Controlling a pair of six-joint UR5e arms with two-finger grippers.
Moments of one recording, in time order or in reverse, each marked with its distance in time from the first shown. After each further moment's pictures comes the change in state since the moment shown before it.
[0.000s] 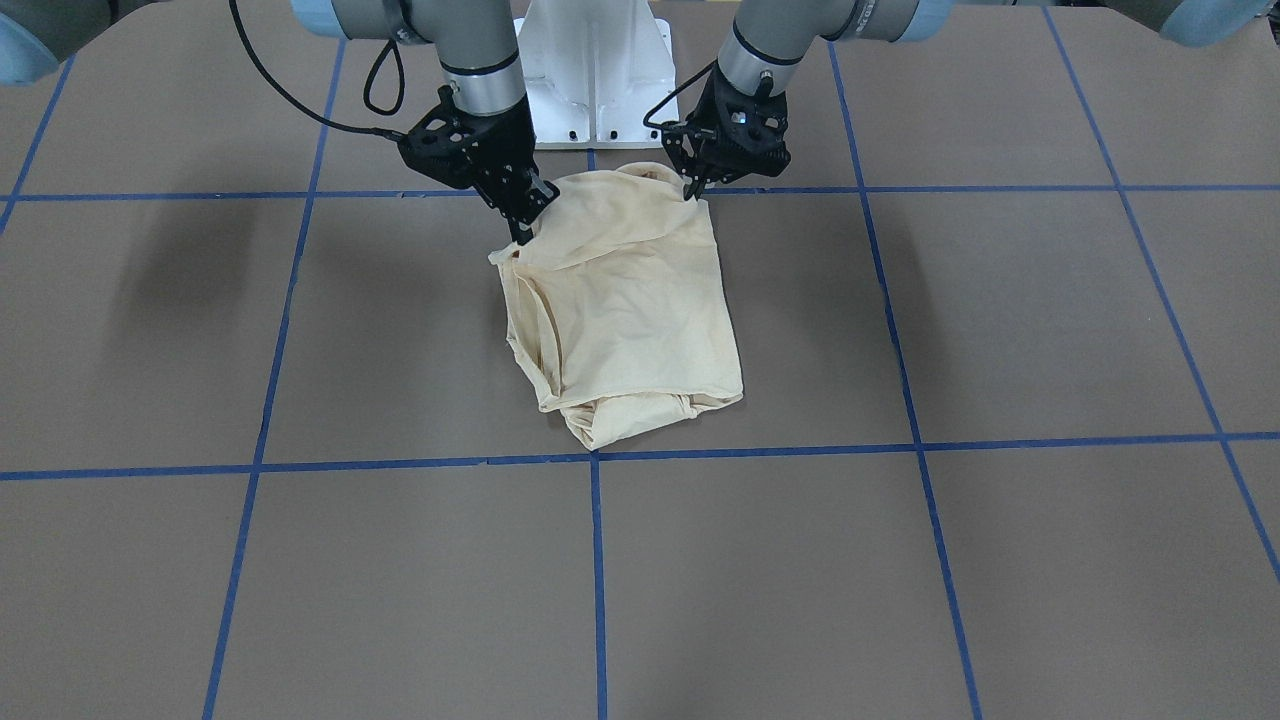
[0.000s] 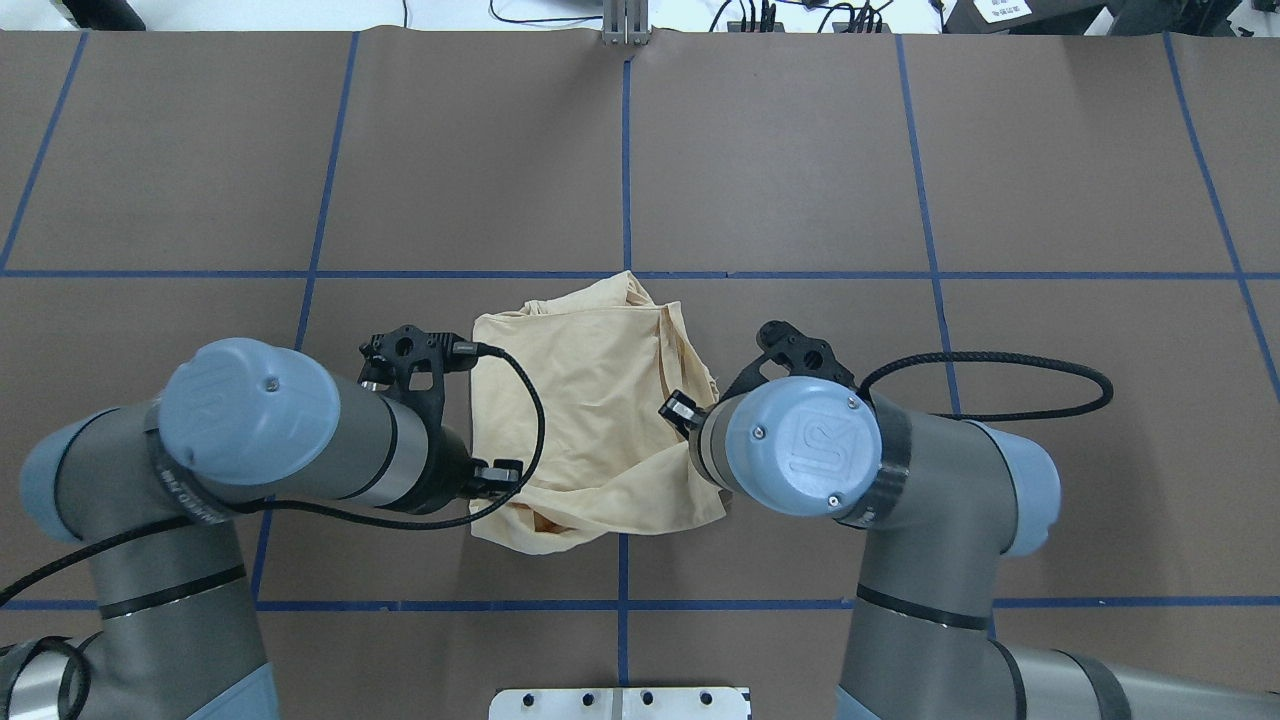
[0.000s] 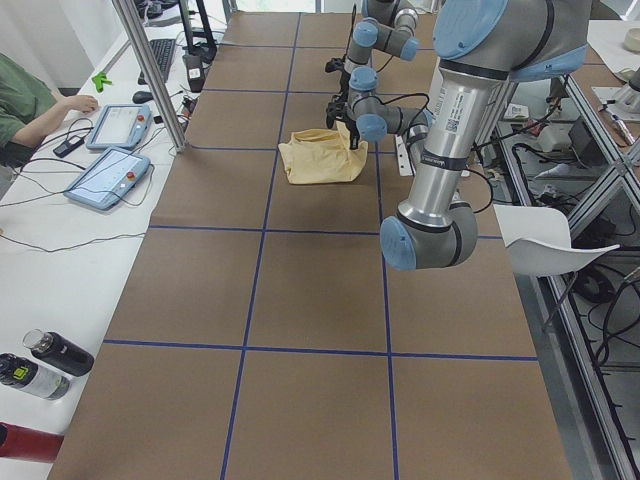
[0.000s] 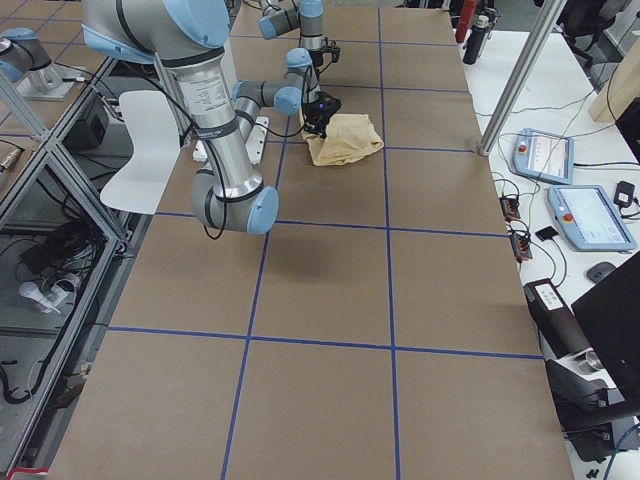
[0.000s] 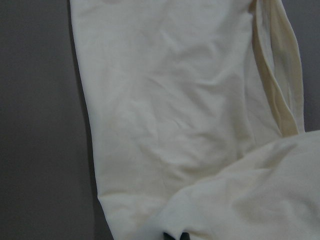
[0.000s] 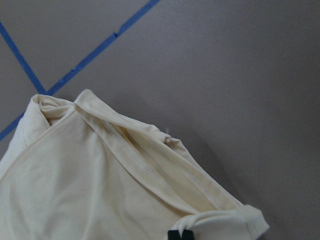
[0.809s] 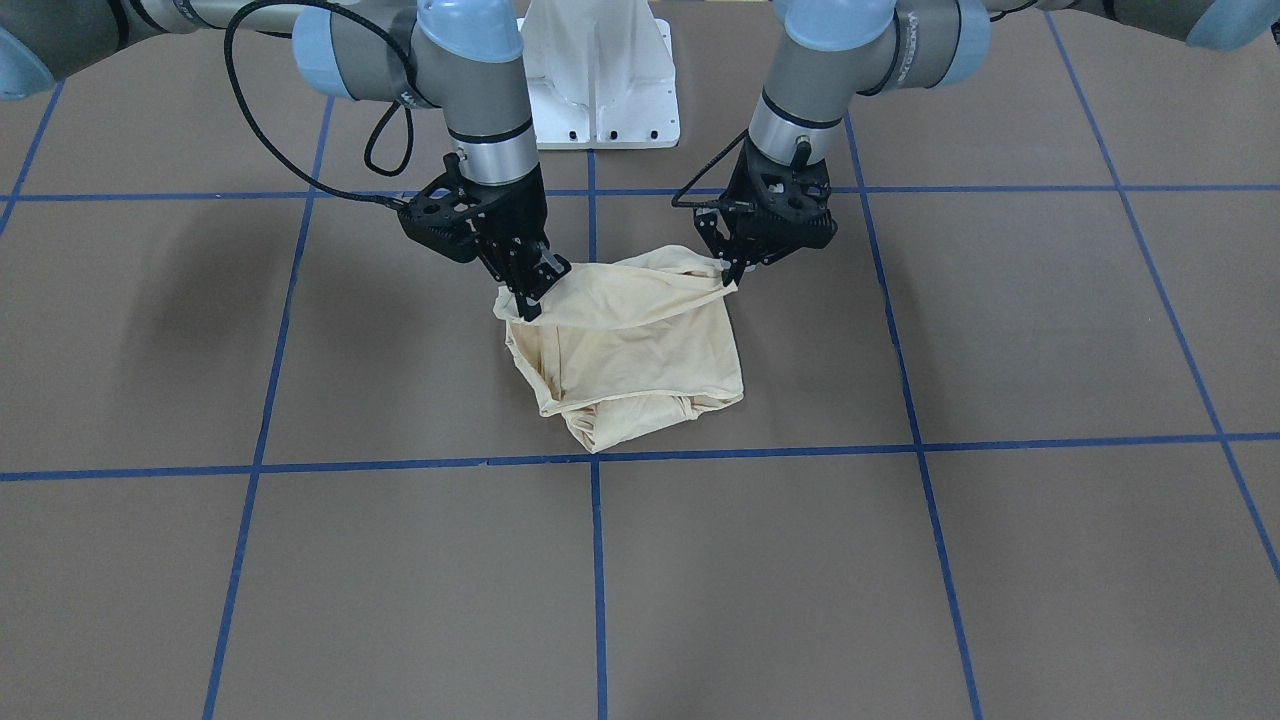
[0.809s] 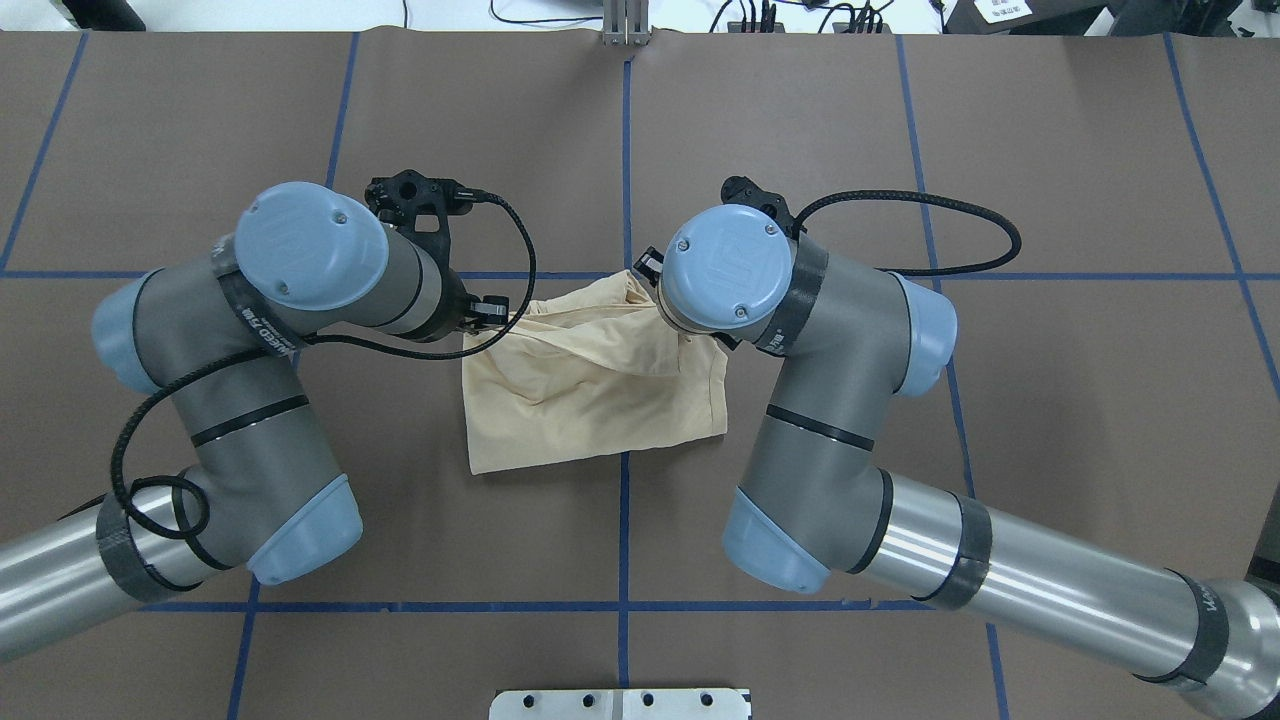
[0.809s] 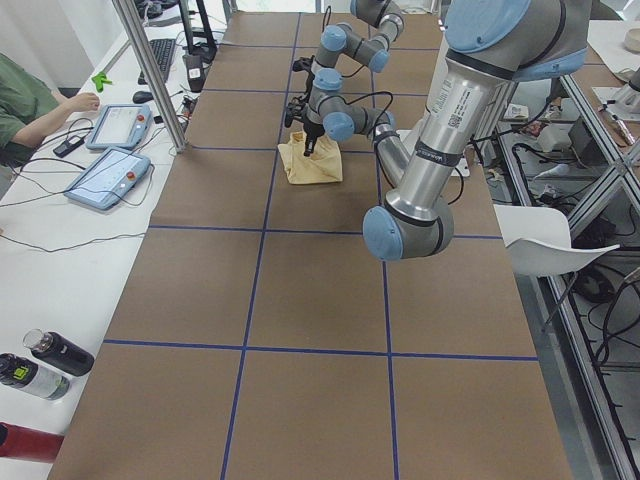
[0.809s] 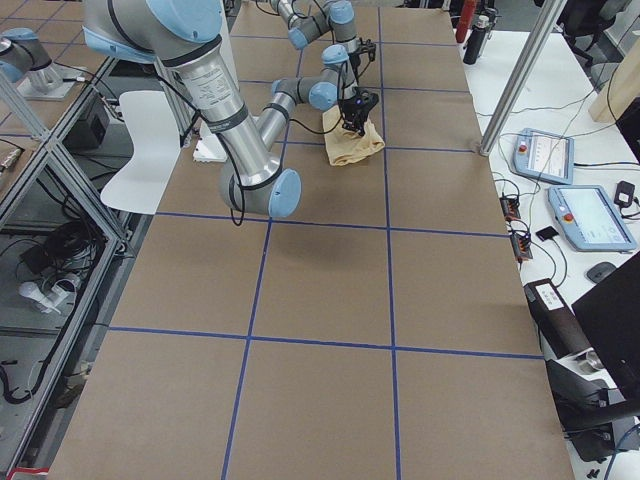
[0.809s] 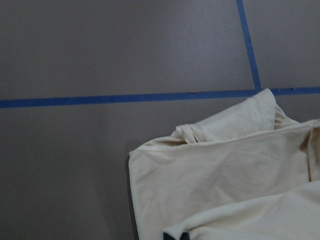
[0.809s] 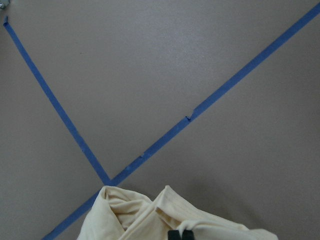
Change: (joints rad) left arm -0.156 -0.118 0.231 -0.005 0.082 0.131; right arm 0.147 0.161 -0.252 0.058 0.009 -0.084
